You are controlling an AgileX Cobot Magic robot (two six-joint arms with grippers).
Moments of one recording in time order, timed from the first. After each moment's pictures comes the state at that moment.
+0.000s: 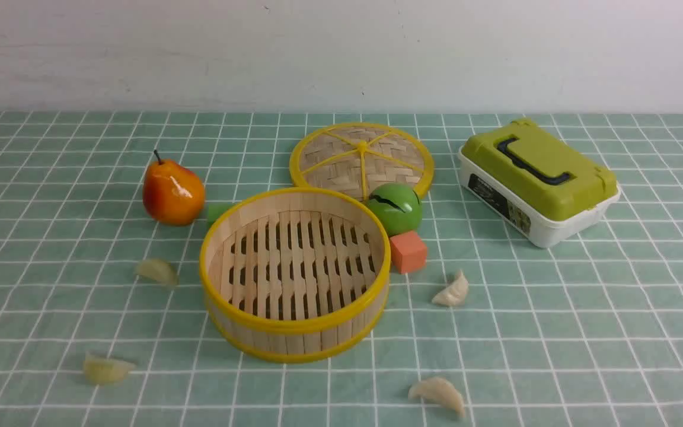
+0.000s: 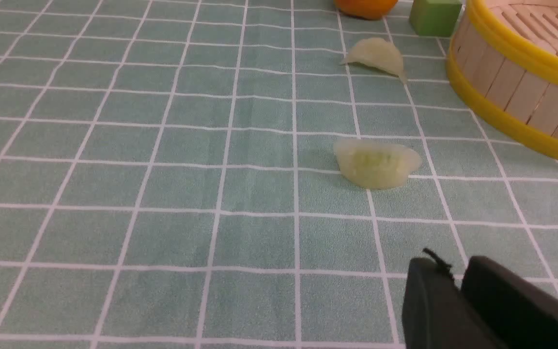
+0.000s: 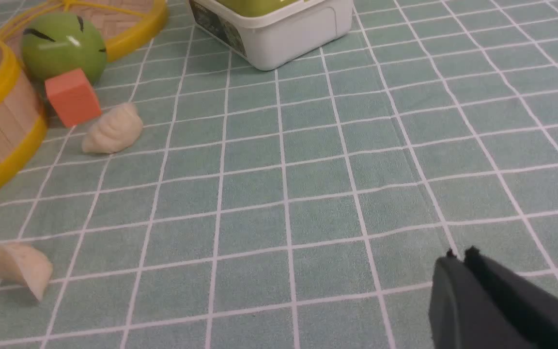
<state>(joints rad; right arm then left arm) -0.02 -0.01 0.02 0.06 0.39 0.14 0.00 -0.01 0.03 -0.05 0.40 -0.03</state>
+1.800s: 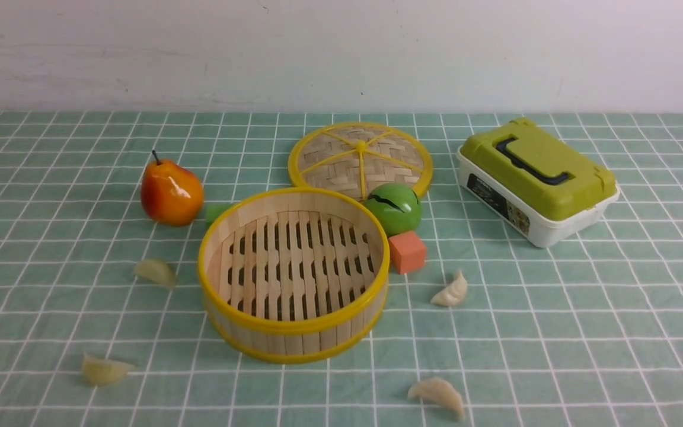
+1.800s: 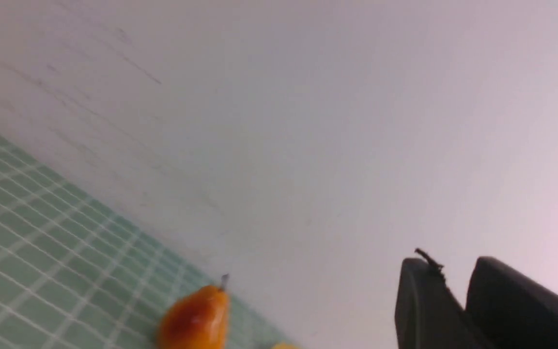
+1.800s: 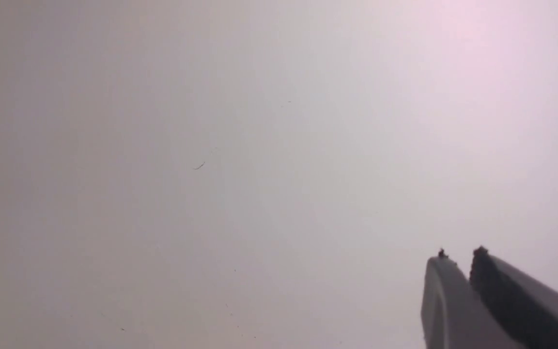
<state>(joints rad) -0.02 0.02 -0.01 0.00 -0.46 0.25 0.00 -0.01 0.03 -0.19 -0.30 -0.60</state>
